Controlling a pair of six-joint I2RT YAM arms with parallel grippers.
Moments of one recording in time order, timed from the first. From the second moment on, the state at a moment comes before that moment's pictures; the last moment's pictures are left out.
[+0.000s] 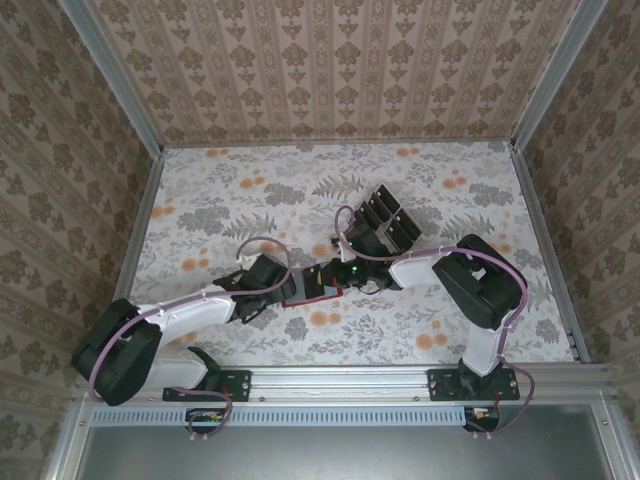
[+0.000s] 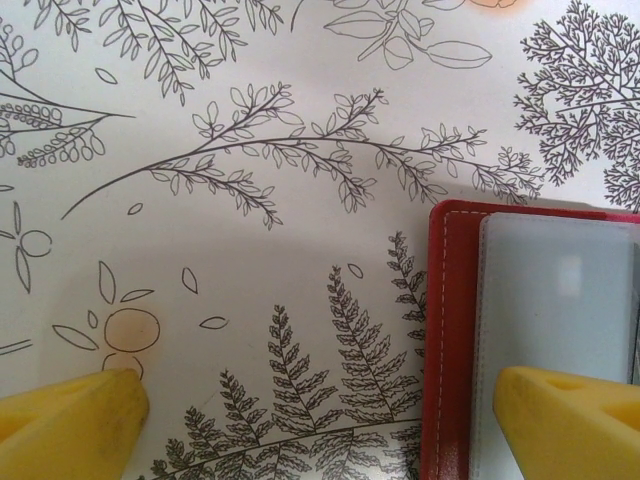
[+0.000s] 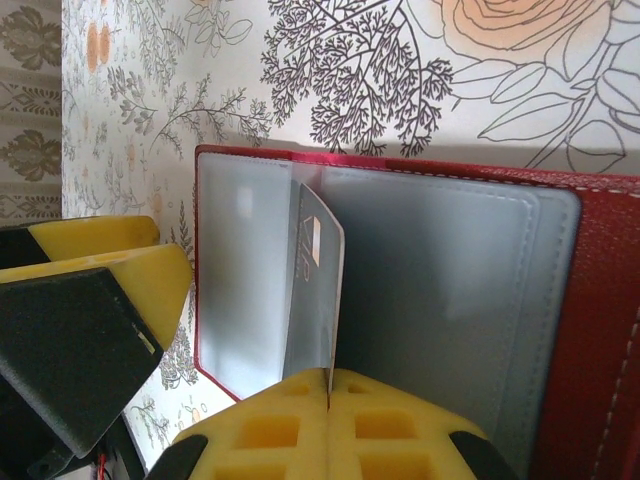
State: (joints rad) left arm -0.74 1.27 0.49 -0.30 -0.27 -0.90; right arm 0.67 1.84 0.83 0.23 -0.52 0.74
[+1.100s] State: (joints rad) left arm -0.80 1.35 0.57 -0.42 -0.29 -0.90; right arm 0.65 1.86 0.83 0.25 -0.59 0.74
